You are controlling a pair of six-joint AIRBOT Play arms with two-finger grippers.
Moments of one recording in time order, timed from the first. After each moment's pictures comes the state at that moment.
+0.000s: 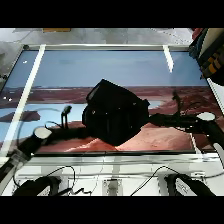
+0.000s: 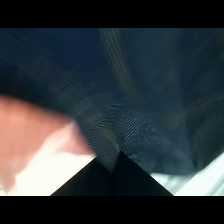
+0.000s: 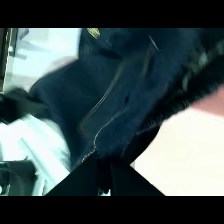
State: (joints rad) left arm -0.22 -0.91 0.54 0.56 -0.78 -0.98; right arm -0.22 -1.01 0.68 -0.42 1.27 0.84
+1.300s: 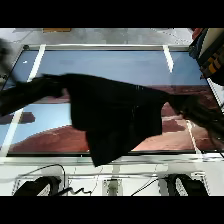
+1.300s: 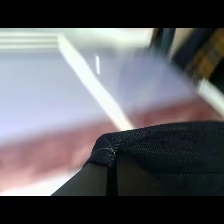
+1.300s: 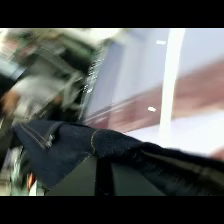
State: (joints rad) left arm -0.12 -0.89 1.09 0.76 -0.80 -1.07; right arm -0.18 -0.55 0.73 -0.46 0.91 1.54
